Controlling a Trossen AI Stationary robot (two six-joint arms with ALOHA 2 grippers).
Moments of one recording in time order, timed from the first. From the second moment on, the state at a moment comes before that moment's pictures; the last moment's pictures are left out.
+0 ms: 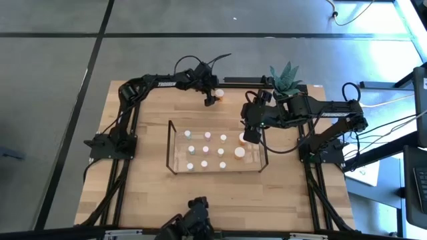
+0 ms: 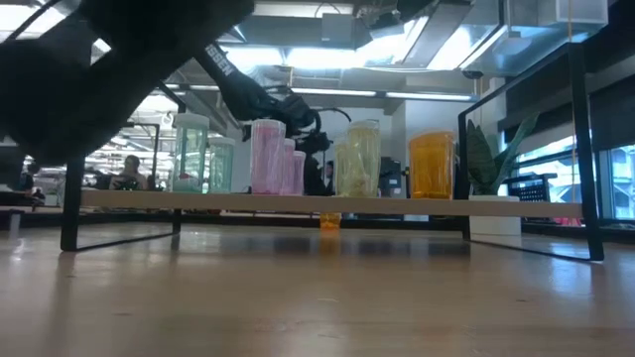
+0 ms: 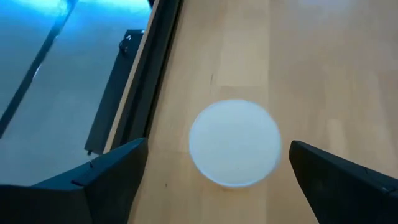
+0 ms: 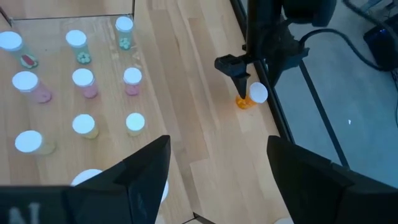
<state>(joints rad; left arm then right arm) 0.68 2.10 1.43 -0.13 0.30 0.45 0.12 1.52 1.74 -1.21 0.50 0.17</state>
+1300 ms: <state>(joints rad) 0.65 2.11 1.43 -0.11 0.21 0.44 0.12 1.52 1.74 -1.21 0.50 0.15</state>
